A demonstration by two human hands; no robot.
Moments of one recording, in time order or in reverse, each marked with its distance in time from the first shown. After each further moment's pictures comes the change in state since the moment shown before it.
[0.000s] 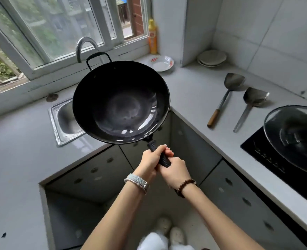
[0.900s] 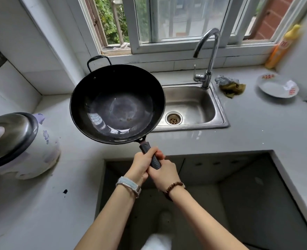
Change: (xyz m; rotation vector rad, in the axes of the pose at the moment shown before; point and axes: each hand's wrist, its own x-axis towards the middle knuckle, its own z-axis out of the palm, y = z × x) left_hand 0.042 0.133 -0.254 -0.333 0.427 0.157; right_hand 0.093 -0.138 0.244 -0.211 -0.519 -0.244
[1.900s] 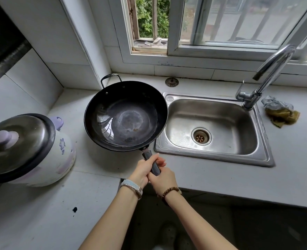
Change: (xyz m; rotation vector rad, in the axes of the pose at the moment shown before) left_hand 0.120 0.066 -0.063 -0.124 0.176 -0.126; right_hand 0.133 -0.038 0.077 -0.058 -0.161 0.135
